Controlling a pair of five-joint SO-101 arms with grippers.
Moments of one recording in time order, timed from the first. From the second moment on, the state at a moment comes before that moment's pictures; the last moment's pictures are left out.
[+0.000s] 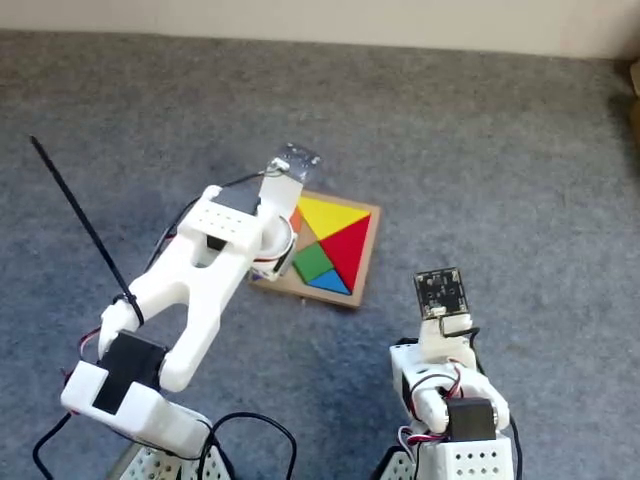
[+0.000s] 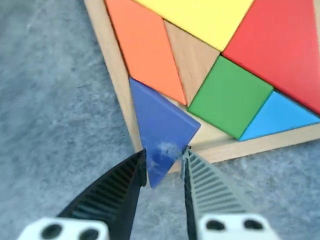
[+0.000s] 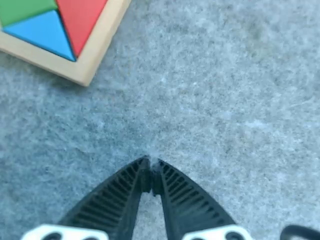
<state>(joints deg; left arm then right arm) 12.1 3.0 24.7 61.1 -4.6 -9.3 -104.3 96.0 71.5 8.7</state>
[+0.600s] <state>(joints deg) 10.2 -6.2 24.7 61.1 -1.5 -9.3 -104.3 96.0 71.5 8.7</state>
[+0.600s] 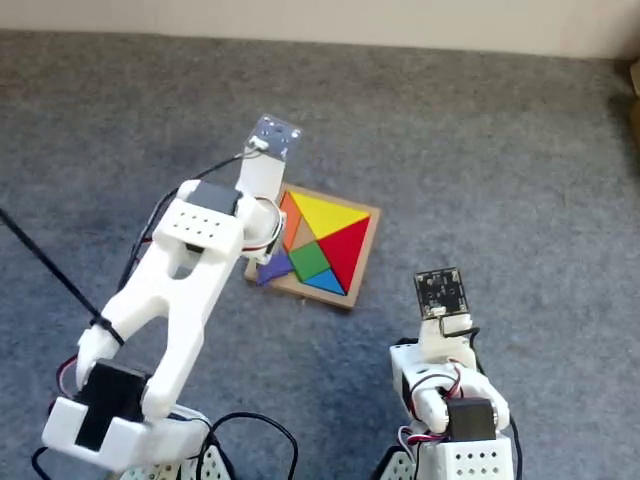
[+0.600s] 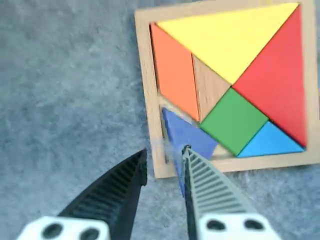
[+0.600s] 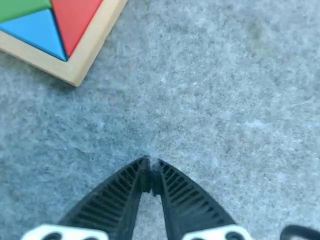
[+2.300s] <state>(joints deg) 11.5 10.2 18.0 63.5 0.5 -9.3 -104.3 96.0 71.5 8.7</state>
